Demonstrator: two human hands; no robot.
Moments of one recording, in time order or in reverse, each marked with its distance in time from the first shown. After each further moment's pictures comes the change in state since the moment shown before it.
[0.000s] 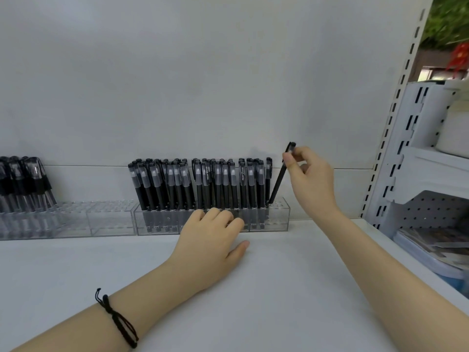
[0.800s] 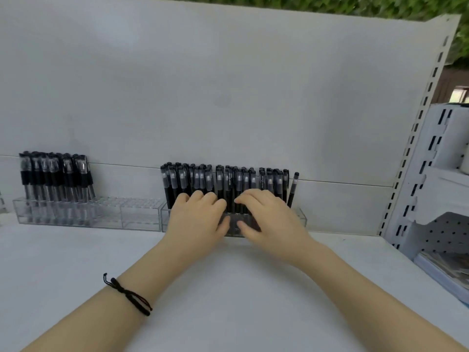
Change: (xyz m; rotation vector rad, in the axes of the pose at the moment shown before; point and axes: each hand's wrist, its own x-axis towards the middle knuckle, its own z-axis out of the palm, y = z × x) left_hand 0.002 -0.039 -0.021 0.172 0.107 -0.233; right_hand -0.060 -0.037 0.034 -0.453 -0.567 -0.543
